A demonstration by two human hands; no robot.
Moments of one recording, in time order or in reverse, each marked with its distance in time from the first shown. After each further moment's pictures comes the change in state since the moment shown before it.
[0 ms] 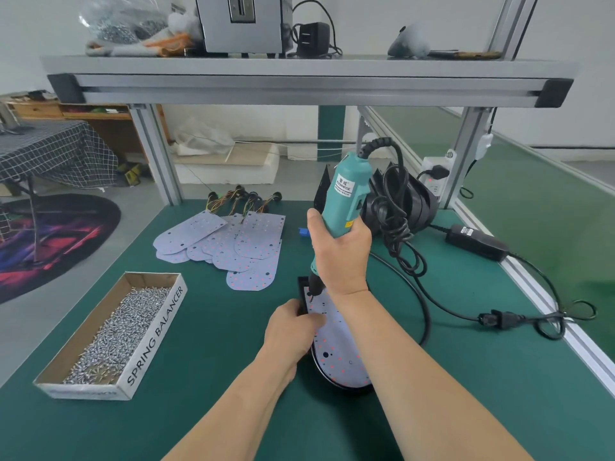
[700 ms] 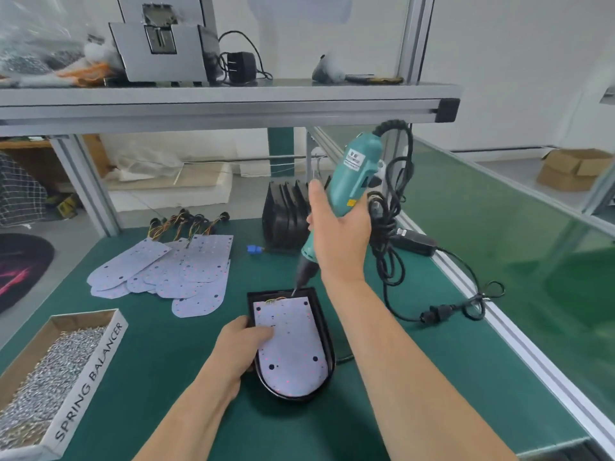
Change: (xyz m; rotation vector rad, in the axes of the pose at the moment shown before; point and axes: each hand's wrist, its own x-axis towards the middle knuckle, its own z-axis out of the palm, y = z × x) left_hand -0.005 0.012 -0.004 0.043 -0.059 -0.026; right_hand 0.035 -0.052 -0.061 0.019 0.183 0.038
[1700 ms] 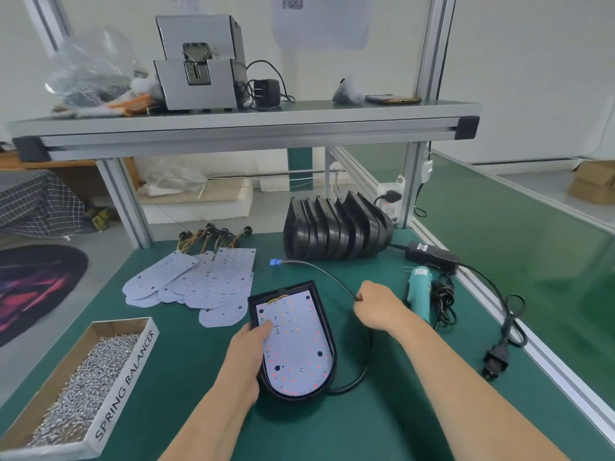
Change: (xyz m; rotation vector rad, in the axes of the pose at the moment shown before) left_hand 0.019 -0.011 -0.013 -0.358 0.080 0.010; right_hand 0.015 0.086 -0.076 -1.286 -0.713 0.313
